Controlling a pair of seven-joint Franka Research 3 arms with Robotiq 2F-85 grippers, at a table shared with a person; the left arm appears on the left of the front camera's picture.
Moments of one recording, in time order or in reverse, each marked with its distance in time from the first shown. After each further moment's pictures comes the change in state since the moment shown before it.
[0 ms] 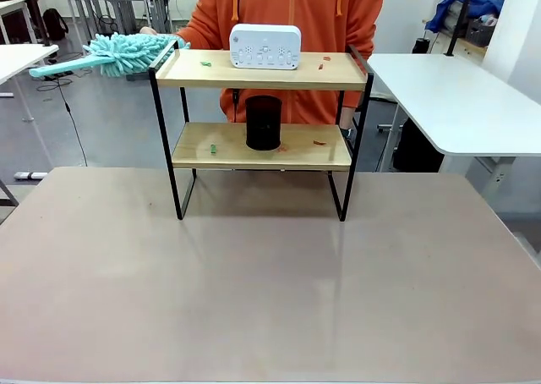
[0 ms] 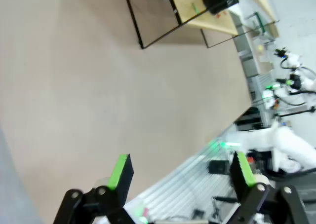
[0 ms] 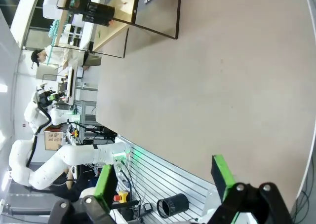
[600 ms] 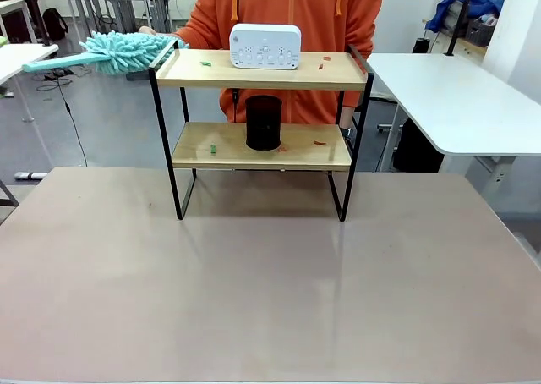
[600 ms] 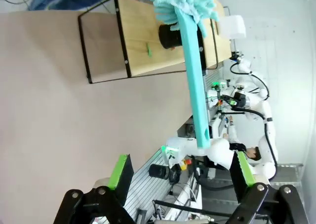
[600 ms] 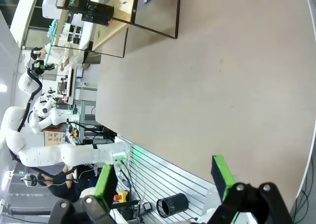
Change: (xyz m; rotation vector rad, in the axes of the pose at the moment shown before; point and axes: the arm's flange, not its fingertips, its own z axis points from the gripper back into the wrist) left arm 0.177 -0.006 -0.034 -0.225 0.123 0.190; right arm 0.000 0.000 0.000 -0.002 0.002 0.001
